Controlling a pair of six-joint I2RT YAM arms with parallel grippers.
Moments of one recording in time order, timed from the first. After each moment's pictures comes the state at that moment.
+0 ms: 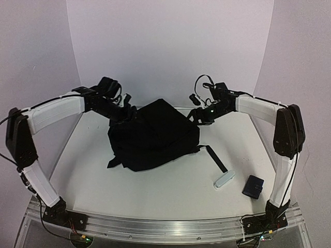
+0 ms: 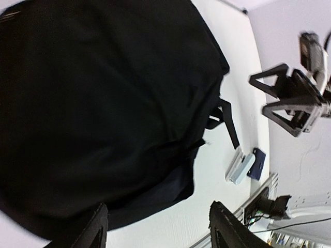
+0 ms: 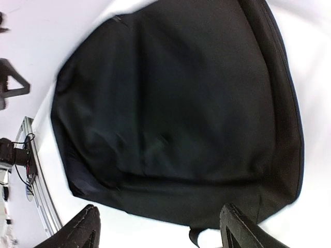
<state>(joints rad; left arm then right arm) -0.58 1.68 1.49 -0.66 0.36 -0.60 0.43 2.00 1.68 -0.61 -0.60 0.03</state>
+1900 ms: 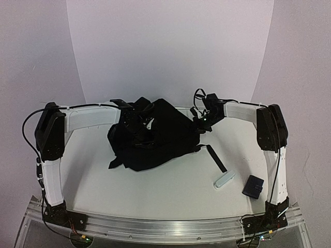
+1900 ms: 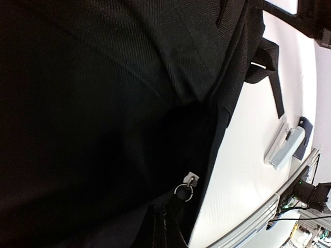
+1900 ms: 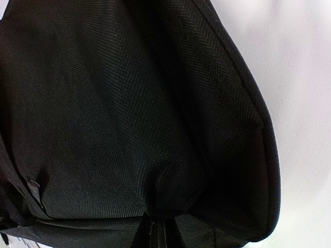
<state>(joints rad) -0.78 1.99 1.64 -0.76 0.27 -0.63 0.40 2.25 1.80 -0.61 -0.42 0.18</state>
